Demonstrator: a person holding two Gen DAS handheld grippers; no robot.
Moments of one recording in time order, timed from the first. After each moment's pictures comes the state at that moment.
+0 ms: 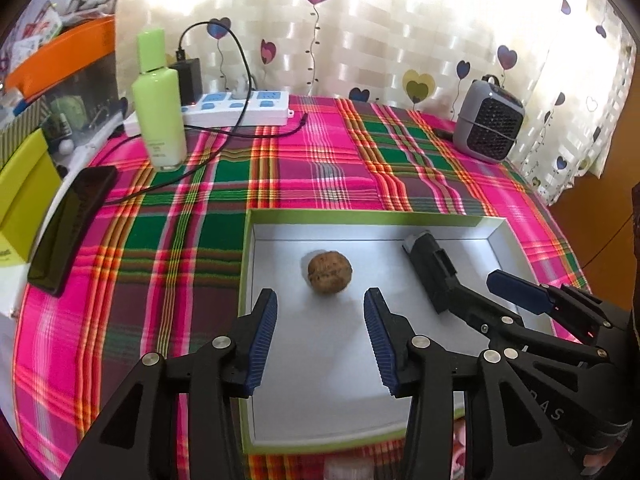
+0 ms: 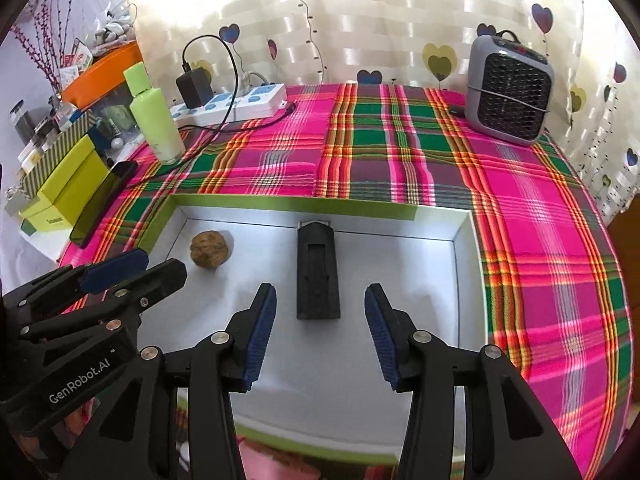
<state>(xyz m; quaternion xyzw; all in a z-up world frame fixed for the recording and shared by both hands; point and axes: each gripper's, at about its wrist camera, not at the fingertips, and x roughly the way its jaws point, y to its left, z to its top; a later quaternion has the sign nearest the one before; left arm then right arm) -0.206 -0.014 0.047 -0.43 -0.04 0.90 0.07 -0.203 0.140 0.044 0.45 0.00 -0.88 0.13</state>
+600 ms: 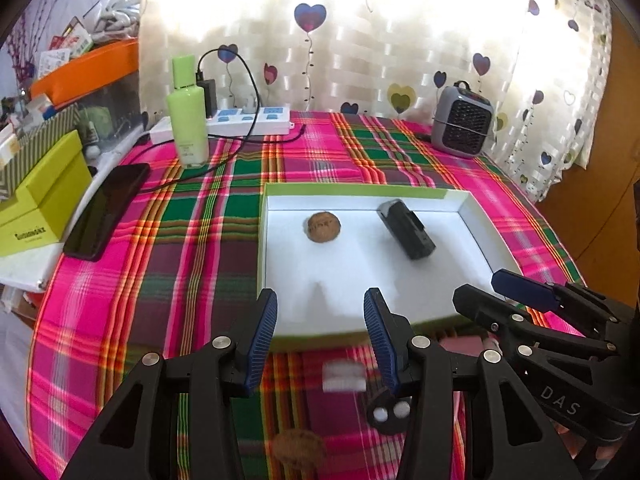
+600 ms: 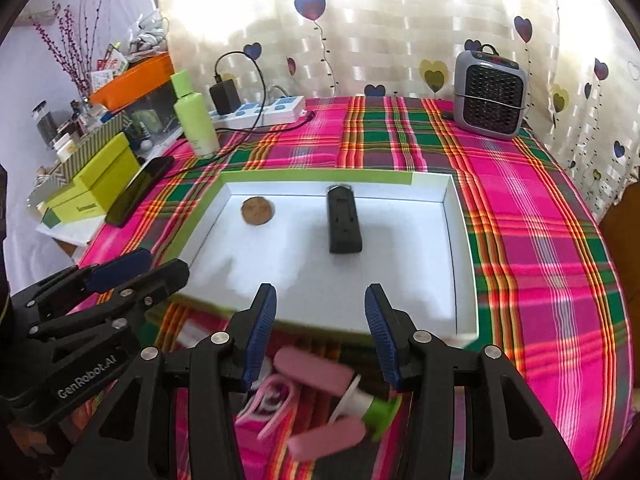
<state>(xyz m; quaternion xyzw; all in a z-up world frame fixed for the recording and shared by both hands) -0.130 -0.019 0.060 -0.39 -0.02 0.92 0.07 -0.127 0.138 0.059 0.42 -0.01 -0.90 0.14</state>
